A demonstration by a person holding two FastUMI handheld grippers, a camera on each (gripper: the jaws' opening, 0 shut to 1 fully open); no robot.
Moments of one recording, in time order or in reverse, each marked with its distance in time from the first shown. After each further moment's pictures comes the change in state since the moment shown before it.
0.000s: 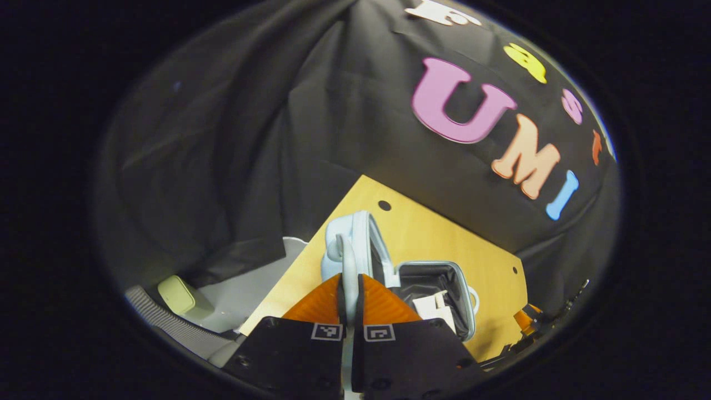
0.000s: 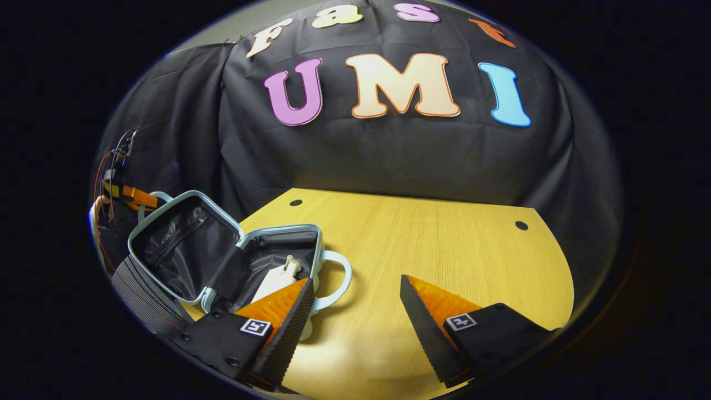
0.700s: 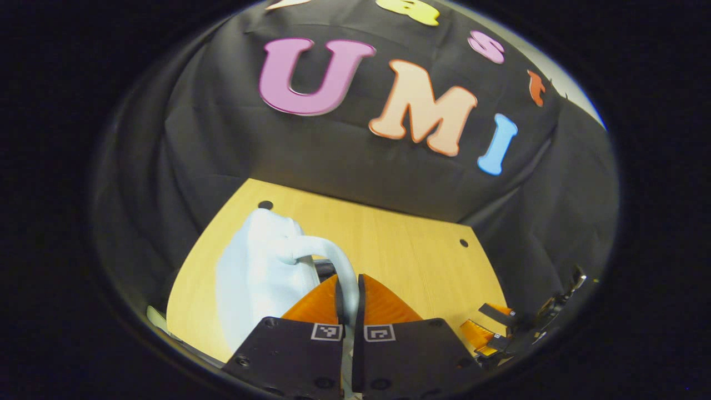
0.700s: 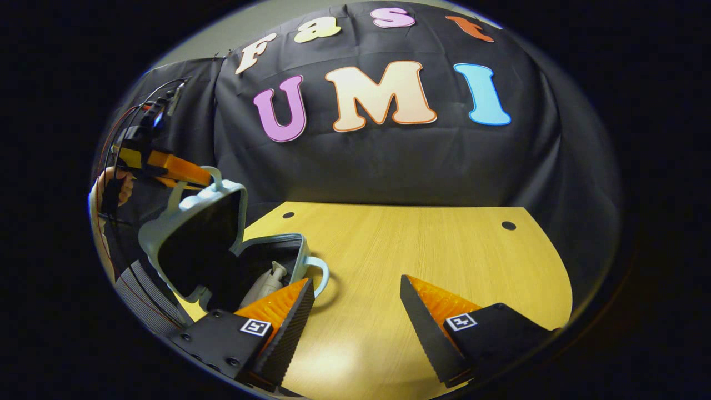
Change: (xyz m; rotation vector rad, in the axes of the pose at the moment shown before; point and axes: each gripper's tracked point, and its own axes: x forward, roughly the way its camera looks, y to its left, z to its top) left arm 0.073 -0.290 -0.067 0.211 0.091 -0.239; right arm -0.030 -0.057 0.004 0.038 -0.076 -0.002
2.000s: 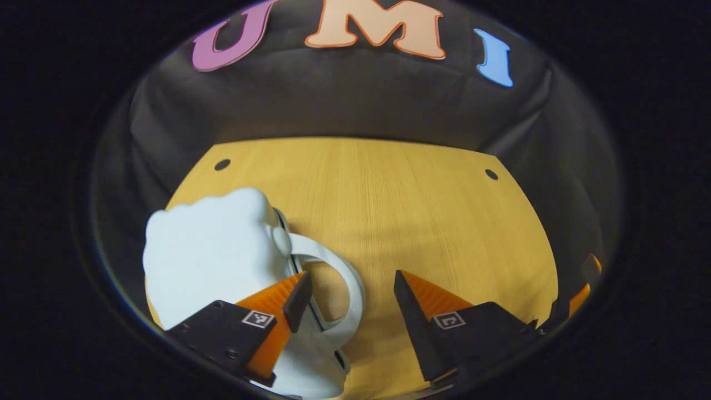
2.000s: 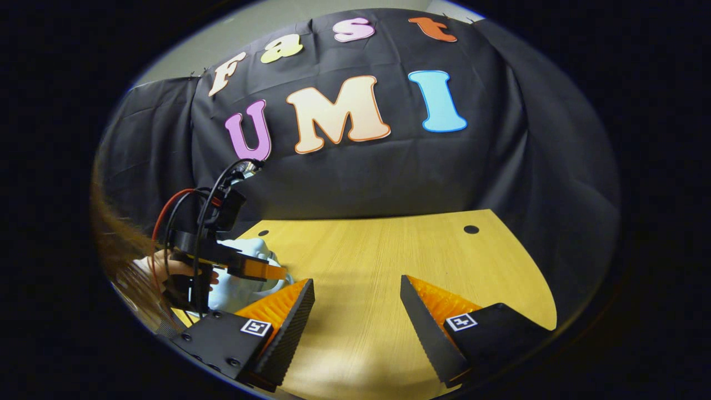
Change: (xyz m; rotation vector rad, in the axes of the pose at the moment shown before) left arm 0.121 -0.055 -0.106 0.178 0.168 0.116; right arm -0.044 -0.082 0.019 0.067 -0.081 -0.103
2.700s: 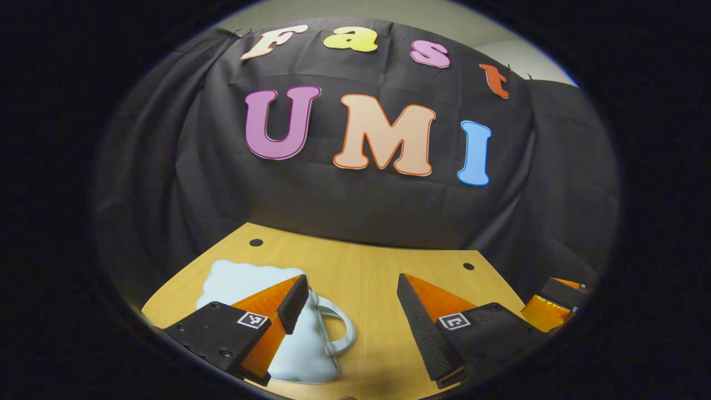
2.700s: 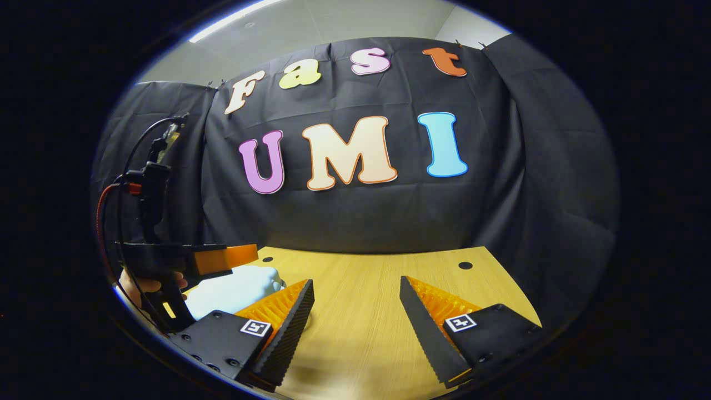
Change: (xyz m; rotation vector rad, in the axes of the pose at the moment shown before) left arm -0.146 0.001 0.078 -0.109 -0.579 0.057; right arm -0.037 0.034 0.054 -0.034 -0.176 0.009
